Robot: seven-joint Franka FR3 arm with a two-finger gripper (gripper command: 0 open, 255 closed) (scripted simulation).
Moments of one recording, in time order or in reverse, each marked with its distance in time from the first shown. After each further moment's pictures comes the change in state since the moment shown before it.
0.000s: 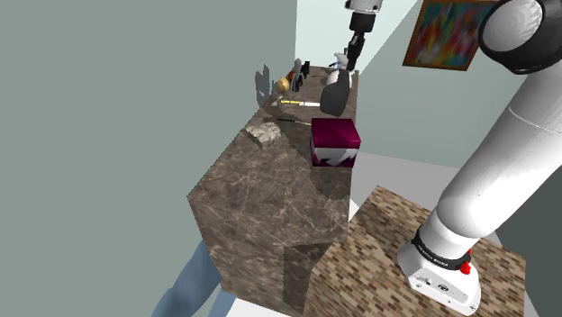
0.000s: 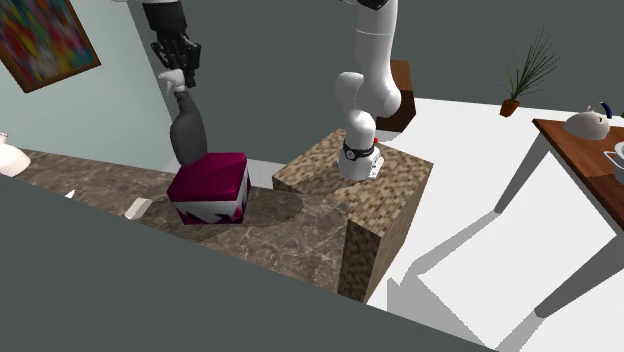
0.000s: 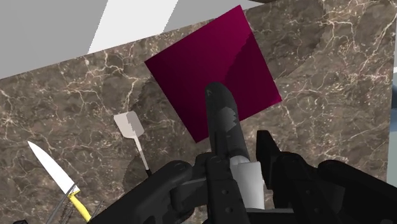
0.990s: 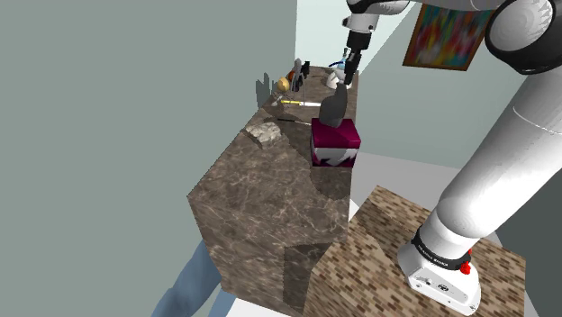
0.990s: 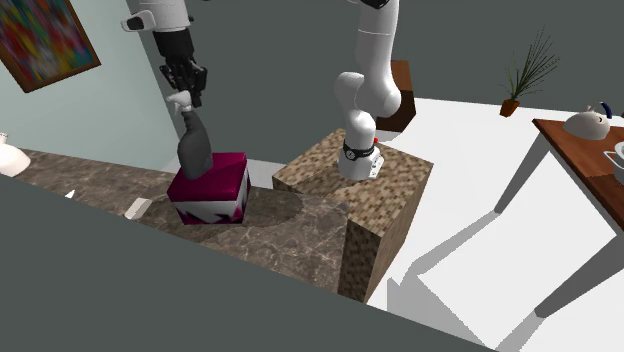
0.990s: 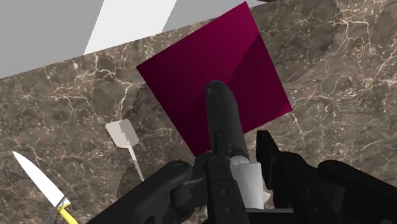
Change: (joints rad) arm 0.002 -0.026 0.004 -0.162 -0.008 0.138 -0.002
